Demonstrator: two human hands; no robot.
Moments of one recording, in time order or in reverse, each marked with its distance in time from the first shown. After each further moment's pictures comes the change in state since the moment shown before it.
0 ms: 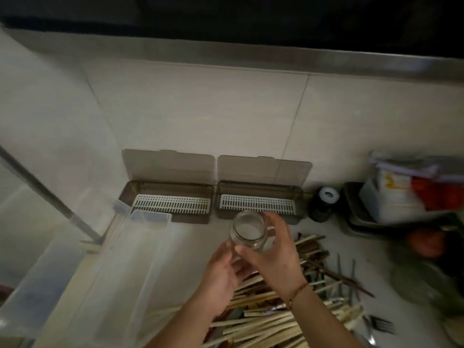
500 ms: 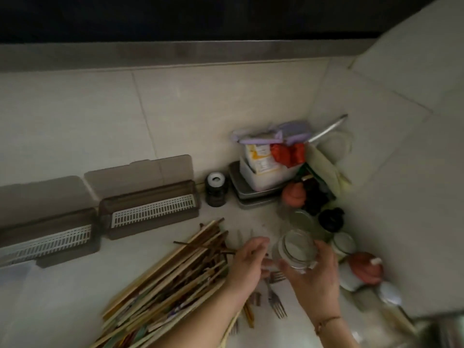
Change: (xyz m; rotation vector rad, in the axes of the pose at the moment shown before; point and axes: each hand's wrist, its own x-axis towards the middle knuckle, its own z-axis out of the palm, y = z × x) left_hand 0.003 -0.140 0.200 0.568 -0.306 -0.122; right_hand -0.119 0.143 -0.185 -0.085 0.662 0.434
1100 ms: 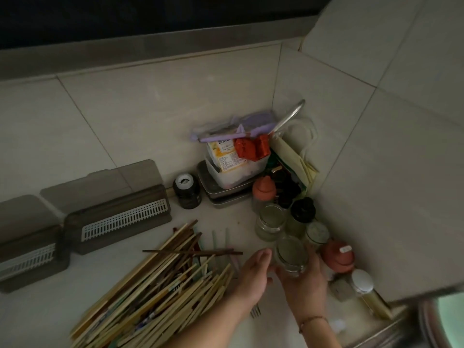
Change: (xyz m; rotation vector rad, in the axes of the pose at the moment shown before) left_hand 0.016 -0.034 0.076 0.227 -0.085 -0.073; right_hand 0.012 0.076 -0.013 0.020 0.037 0.155
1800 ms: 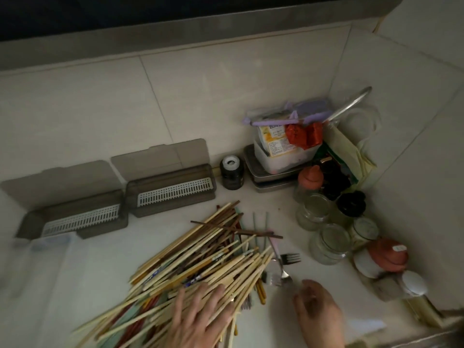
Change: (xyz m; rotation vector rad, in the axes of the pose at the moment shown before) left_hand -0.146 -0.118 -0.158 1.633 0.274 0.572; right_hand -0.081 0.025 0.018 -0.168 -0.183 -0.135
